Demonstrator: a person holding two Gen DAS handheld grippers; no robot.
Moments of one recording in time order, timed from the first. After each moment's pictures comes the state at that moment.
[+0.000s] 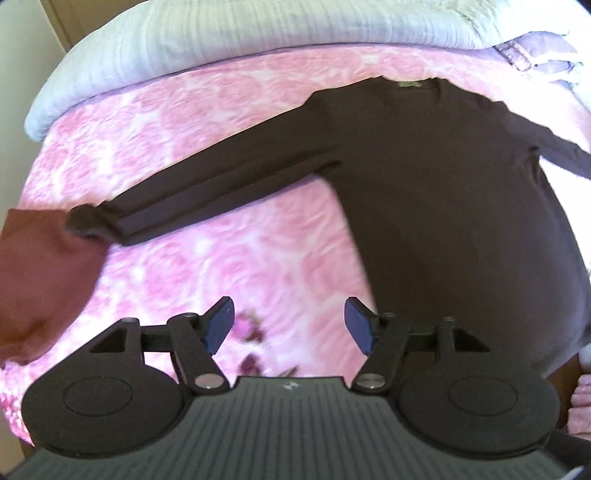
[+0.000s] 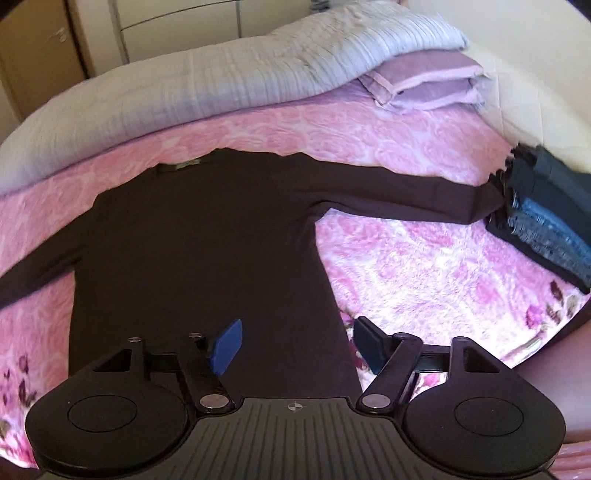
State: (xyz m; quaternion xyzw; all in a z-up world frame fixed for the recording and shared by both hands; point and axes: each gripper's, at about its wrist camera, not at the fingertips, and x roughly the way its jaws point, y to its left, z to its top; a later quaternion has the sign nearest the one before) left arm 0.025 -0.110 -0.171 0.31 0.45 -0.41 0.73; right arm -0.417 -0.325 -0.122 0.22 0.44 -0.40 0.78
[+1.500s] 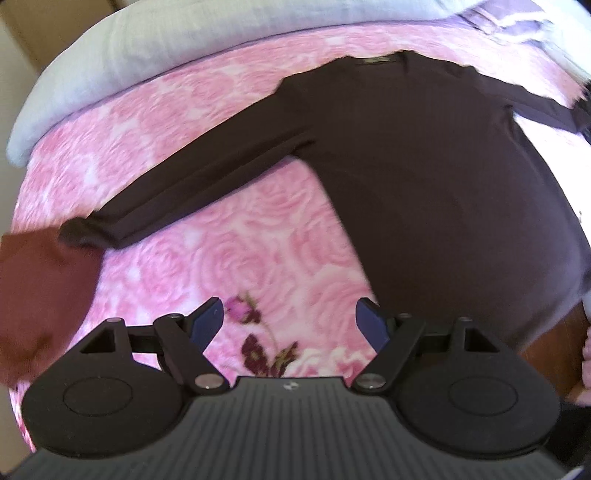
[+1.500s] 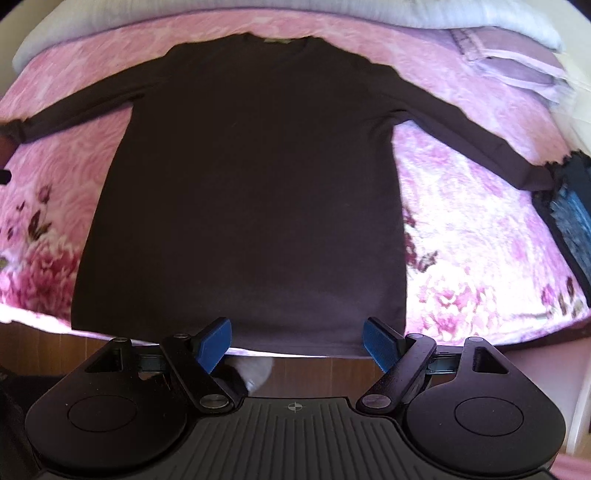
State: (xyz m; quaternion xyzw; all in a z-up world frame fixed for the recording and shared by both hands) left arm 0.006 -0.103 -0.173 0.35 0.44 -0.44 0.70; right arm -0.411 -0.226 -0.172 0.17 0.59 -0.28 0.74
